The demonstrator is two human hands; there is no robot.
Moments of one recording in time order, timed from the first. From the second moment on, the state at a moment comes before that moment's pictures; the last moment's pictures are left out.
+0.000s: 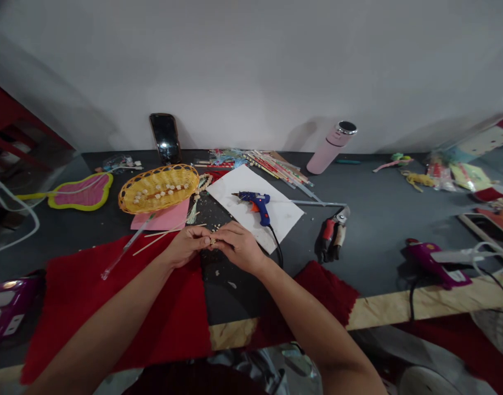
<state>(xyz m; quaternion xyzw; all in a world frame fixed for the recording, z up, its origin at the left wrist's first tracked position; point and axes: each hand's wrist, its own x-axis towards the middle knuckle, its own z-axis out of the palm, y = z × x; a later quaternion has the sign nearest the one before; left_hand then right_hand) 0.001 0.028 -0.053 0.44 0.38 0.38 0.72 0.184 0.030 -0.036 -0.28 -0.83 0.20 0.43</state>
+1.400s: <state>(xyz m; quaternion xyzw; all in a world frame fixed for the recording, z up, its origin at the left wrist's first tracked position) 0.007 0.027 -0.051 0.36 0.37 0.41 0.75 0.194 0.030 -0.038 -0.33 -0.84 0.17 0.39</state>
